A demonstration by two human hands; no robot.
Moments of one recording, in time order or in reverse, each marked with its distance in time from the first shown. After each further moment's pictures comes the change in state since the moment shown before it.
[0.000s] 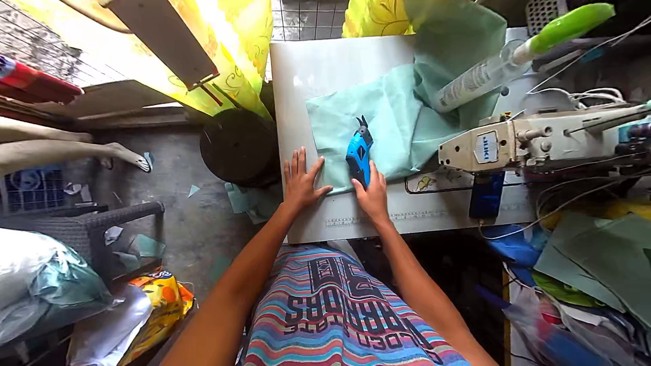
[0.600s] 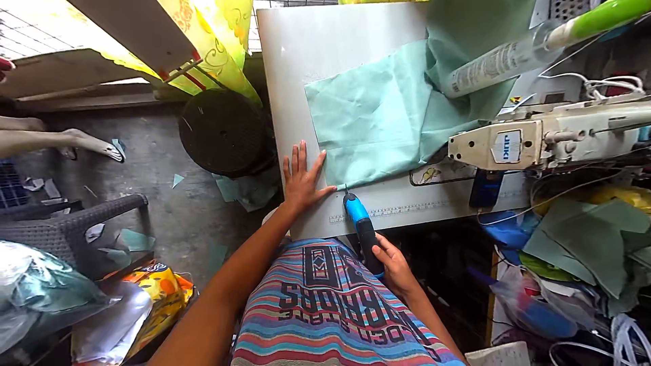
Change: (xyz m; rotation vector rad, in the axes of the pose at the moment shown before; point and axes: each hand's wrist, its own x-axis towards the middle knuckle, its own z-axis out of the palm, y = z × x) left_hand -0.001 -0.014 0.010 -0.002 0.025 0.063; right_hand -0.145 0.007 -0.036 0.904 -0.330 0.458
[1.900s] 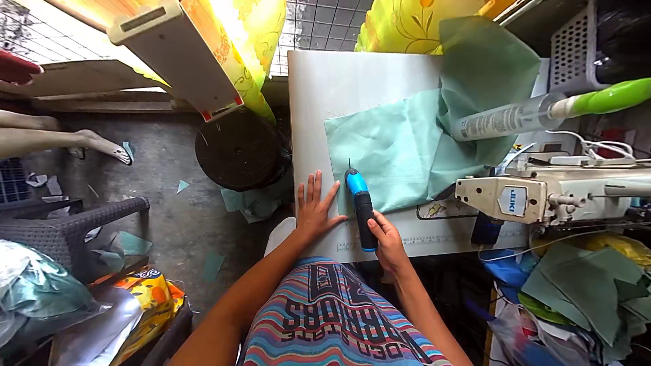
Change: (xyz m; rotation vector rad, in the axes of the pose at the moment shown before) left_hand -0.001 0.002 0.002 -0.001 0.011 -0.005; right_hand 0.105 -0.079 0.053 -0.067 0.031 -0.124
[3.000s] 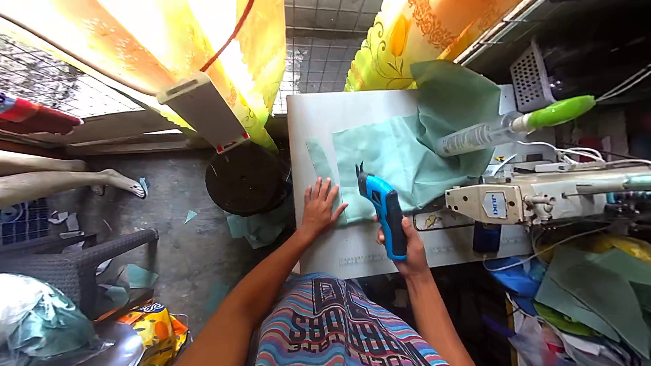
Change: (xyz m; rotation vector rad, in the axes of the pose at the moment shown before) left_hand 0.047 0.003 -0.020 -0.082 0.072 0.117; right_hand 0.000 -0.018 -0.030 0.255 -0.018 -0.183
